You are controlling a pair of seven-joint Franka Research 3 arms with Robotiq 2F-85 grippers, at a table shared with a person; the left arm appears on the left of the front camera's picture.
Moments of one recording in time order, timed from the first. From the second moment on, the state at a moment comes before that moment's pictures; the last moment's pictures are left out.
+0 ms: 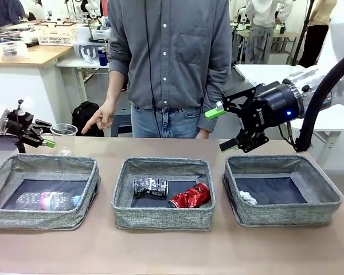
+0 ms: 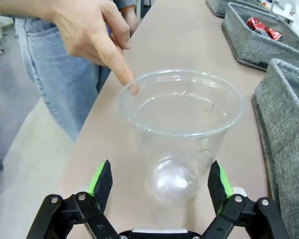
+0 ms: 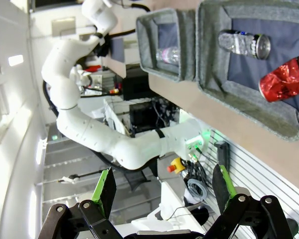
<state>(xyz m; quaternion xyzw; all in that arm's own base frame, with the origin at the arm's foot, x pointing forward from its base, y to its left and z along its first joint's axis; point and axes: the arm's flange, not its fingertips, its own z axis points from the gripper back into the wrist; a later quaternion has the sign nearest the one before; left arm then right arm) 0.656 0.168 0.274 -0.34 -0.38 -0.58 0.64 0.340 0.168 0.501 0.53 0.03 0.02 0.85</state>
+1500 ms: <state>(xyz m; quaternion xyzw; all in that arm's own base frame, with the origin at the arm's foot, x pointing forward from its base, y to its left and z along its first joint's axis) 0.644 0.108 0.288 -0.37 -0.34 -0.58 0.64 0.340 0.168 0.501 0.53 0.03 0.02 0.85</state>
